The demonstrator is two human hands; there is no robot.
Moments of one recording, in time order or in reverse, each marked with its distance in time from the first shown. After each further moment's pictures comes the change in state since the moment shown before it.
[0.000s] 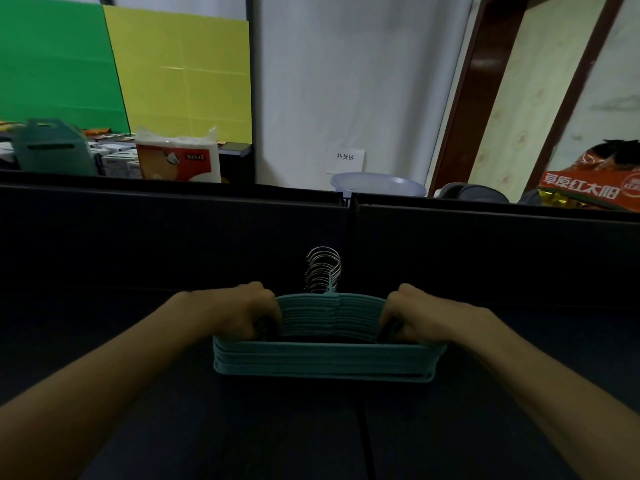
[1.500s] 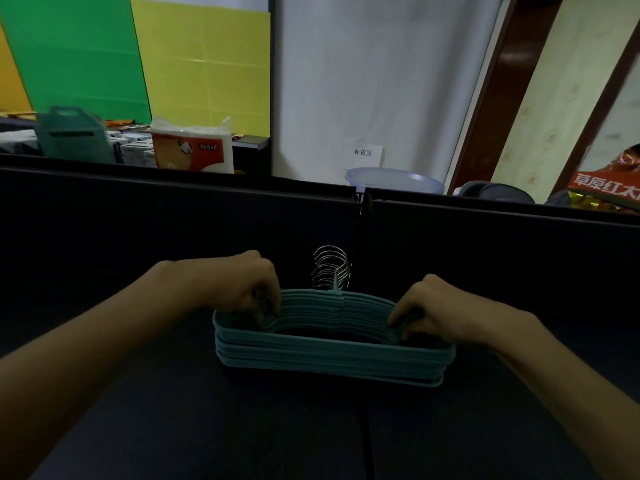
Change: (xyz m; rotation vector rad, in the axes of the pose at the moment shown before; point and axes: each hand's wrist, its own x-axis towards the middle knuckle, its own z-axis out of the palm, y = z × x) left_hand -0.023 0.004 -0.031 -0.119 0.097 -0.002; right_hand -0.003 0.014 -0.011 0.084 0.094 -0.114
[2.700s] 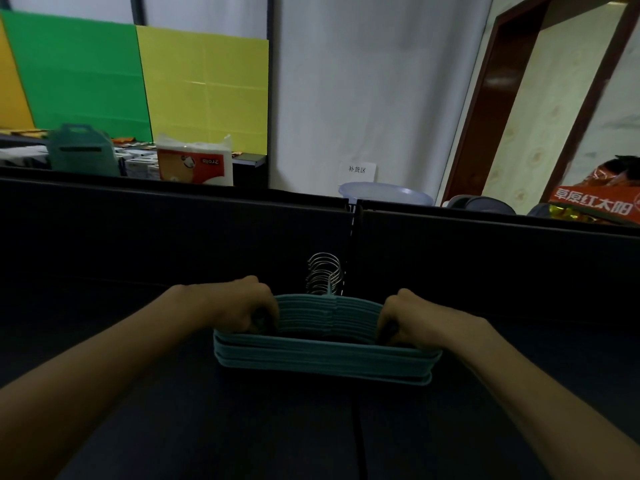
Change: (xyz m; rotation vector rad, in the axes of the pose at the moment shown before) left_hand 0.008 -0.009 0.030 0.073 -0.038 -0.017; right_hand 0.012 -0.004 0.025 -0.045 -0.045 0.084
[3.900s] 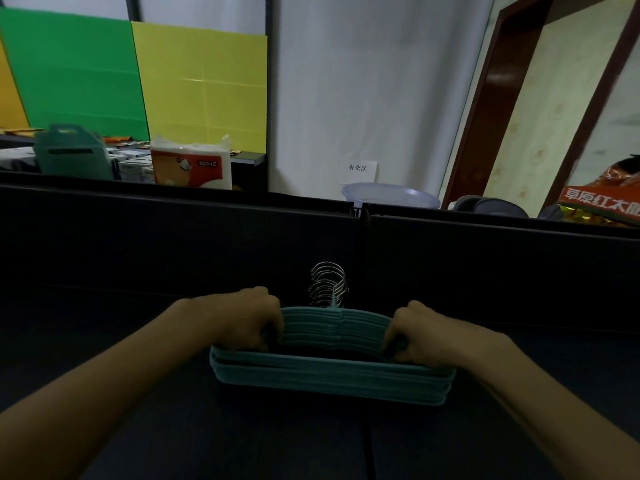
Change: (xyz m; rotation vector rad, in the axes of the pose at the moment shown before) left_hand 0.011 0.003 -0.002 0.077 -0.049 -0.018; right_hand 0.004 -0.003 -0.004 -0.071 -0.062 0.019
